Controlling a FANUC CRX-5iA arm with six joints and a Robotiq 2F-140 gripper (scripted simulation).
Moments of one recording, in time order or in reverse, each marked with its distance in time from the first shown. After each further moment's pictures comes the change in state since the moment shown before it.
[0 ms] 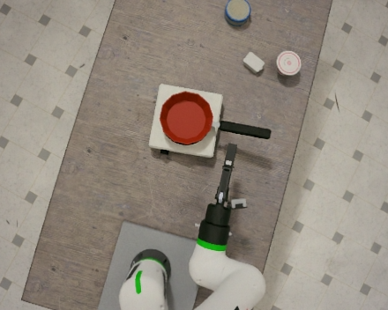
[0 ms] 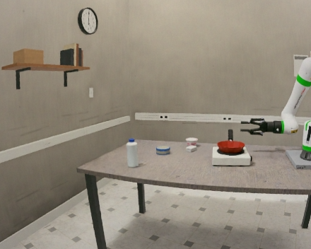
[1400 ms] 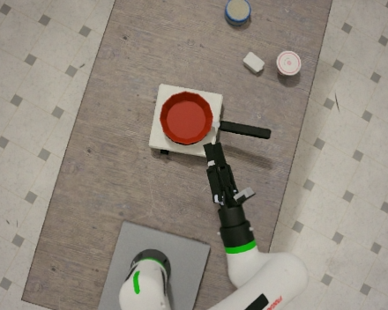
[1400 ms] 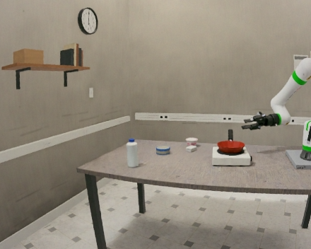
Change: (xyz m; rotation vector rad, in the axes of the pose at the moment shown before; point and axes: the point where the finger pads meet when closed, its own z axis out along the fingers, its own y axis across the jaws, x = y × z) arm -0.046 -0.037 -0.009 0.129 -0.463 -0.405
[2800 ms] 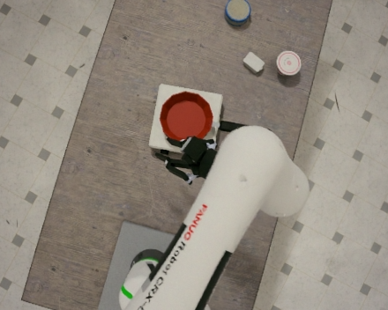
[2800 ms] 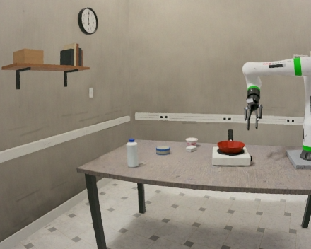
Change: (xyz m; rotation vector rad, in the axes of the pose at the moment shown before) arm -0.094 -0.090 0.039 0.286 -1.104 -0.977
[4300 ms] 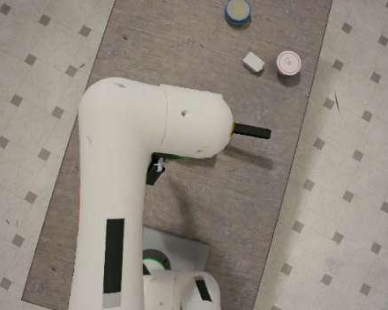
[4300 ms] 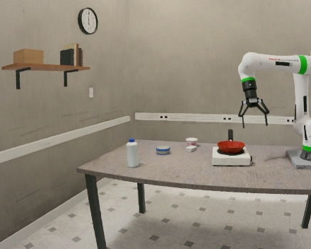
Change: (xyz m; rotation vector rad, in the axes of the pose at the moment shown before) arm 0.033 -0.034 0.033 0.139 -0.474 -0.424
